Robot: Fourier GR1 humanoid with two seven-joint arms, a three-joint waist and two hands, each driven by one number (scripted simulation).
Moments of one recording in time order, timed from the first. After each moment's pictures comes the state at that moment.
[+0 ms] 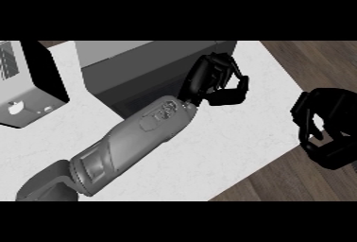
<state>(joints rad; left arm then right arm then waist) -1.13 0.06 -0.85 -0.78 0.70 0.58 -0.32 -0.37 -0.65 0.18 -1.52 -0.48 0.65 -0.46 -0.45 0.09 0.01</state>
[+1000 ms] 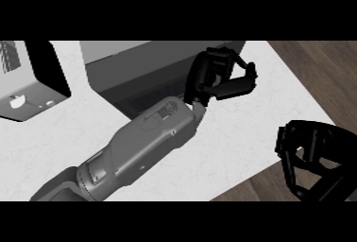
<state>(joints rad) -1.09 0.00 -0.69 -0.85 0.90 0.62 -0.29 -0.27 -0.67 0.32 -1.69 -0.53 0.70 -0.36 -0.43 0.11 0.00</state>
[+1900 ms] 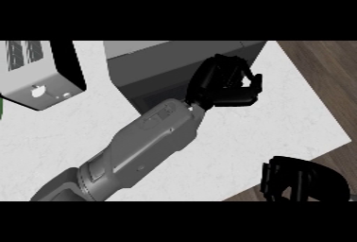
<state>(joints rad) -1.08 0.00 -0.72 -0.84 1.09 0.31 -0.33 -0.10 -0.60 0.41 -1.86 -0.51 0.62 -0.36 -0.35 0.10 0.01</state>
